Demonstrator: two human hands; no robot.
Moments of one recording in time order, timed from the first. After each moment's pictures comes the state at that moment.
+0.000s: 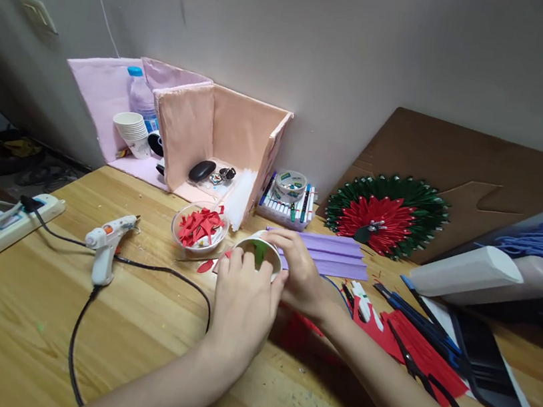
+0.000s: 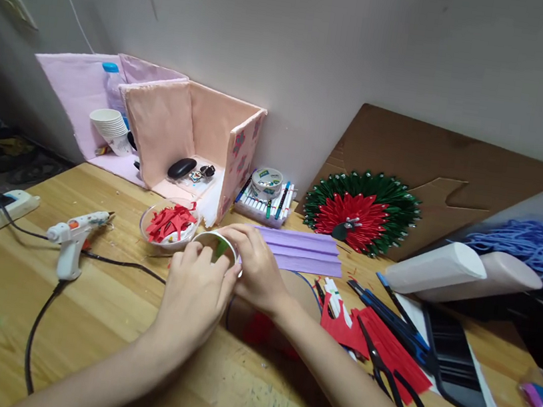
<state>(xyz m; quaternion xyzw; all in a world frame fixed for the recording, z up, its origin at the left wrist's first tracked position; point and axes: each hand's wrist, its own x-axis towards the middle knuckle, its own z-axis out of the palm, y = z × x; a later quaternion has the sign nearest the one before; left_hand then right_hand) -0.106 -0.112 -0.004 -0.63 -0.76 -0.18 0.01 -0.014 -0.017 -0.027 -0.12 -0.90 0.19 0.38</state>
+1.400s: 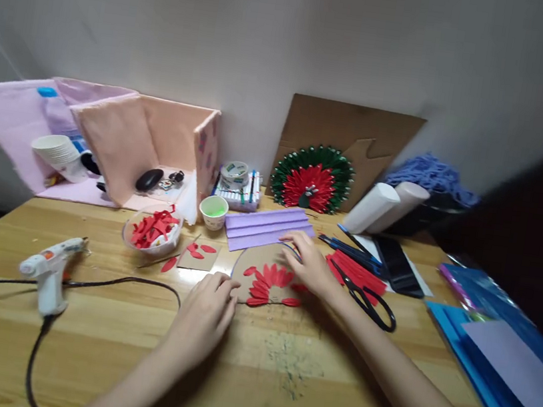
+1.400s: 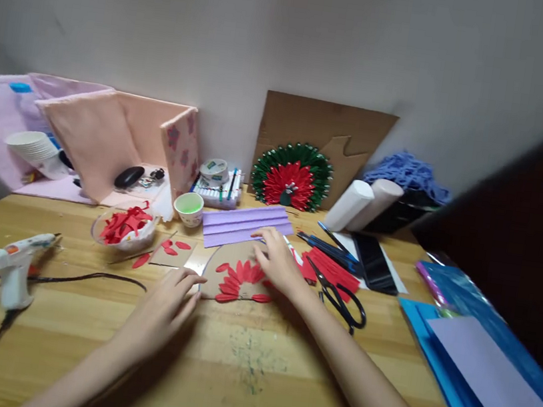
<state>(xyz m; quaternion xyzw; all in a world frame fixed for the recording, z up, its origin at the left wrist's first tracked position) -0.114 -0.153 -0.054 -0.77 -0.58 -0.20 -0.16 0.105 -0.025 -0.072 -0.43 -0.82 0.20 0.31</state>
